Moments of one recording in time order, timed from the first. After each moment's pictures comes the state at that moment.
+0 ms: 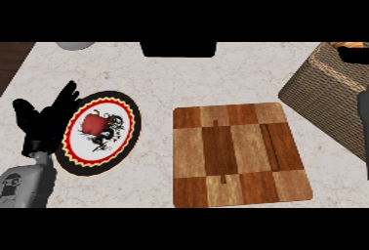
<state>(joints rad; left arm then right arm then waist) -0.23 0.24 0.17 -1.37 0.03 -0.06 0.21 -0.72 -0.40 -0.31 -1.15 1.00 -0.49 0.73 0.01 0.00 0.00</state>
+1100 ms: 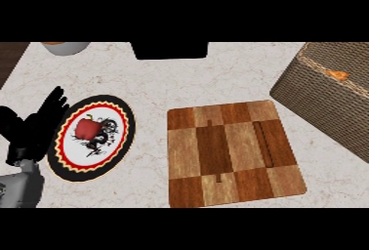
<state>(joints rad) -0.18 0.27 0.21 -1.40 0.05 -0.08 0.22 -0.33 -0.48 -0.66 -1.62 0.46 -0.52 0.60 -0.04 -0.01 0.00</state>
